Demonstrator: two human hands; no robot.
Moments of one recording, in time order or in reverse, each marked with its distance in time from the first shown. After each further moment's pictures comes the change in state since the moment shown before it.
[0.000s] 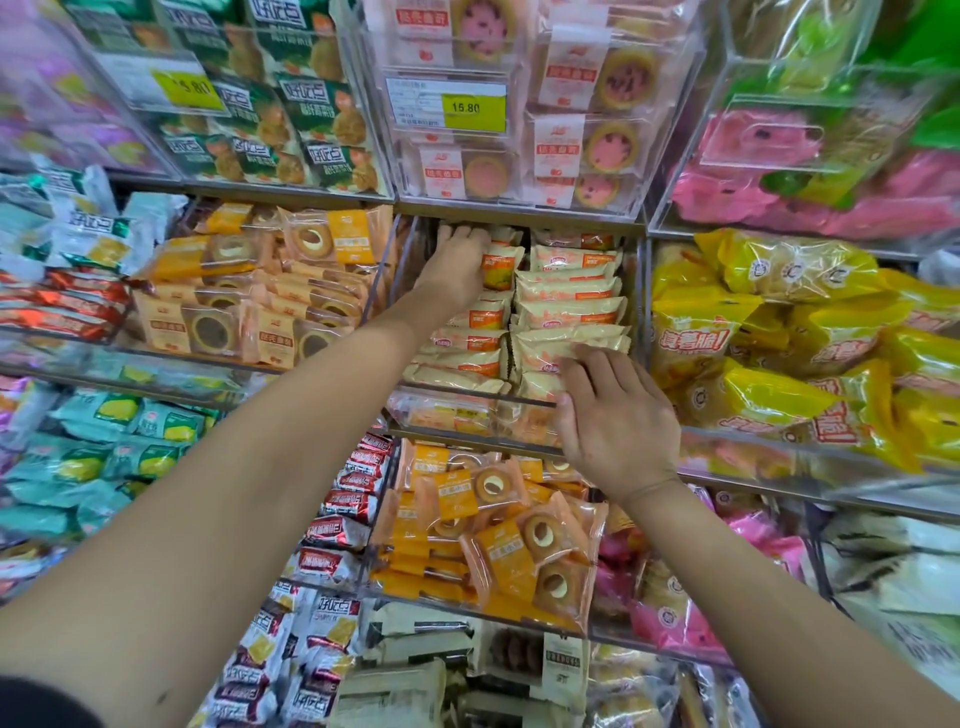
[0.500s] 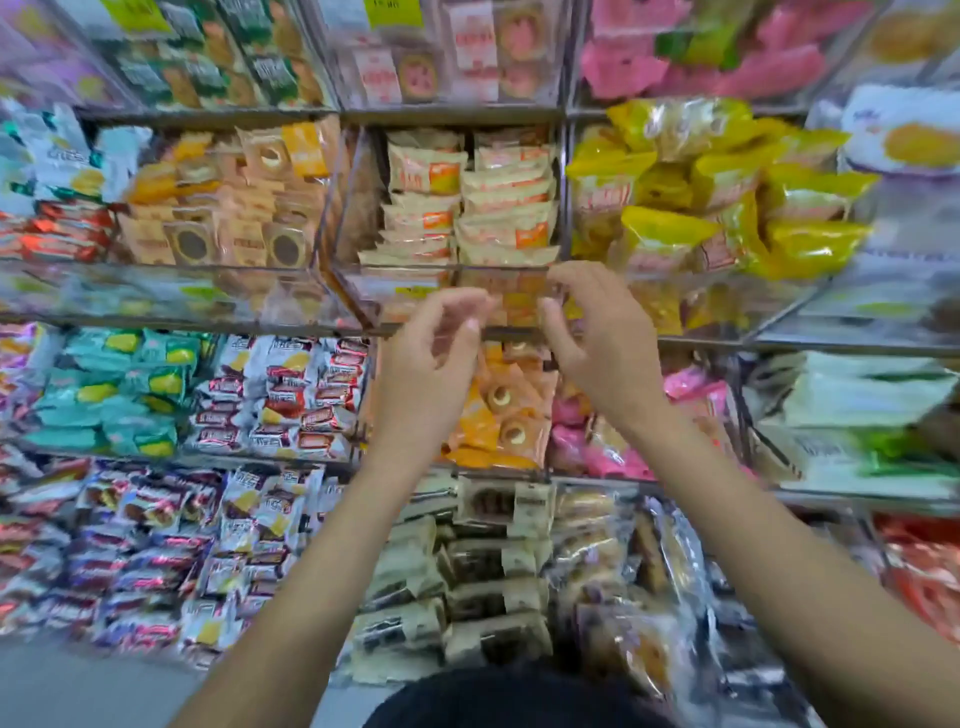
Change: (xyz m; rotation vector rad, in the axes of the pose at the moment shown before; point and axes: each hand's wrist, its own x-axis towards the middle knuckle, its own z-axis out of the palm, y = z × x) left_hand -0.287 0.131 -0.055 -0.920 0.215 -0.094; right_hand -0.072 -0.003 -0.080 0.532 0.082 0.223
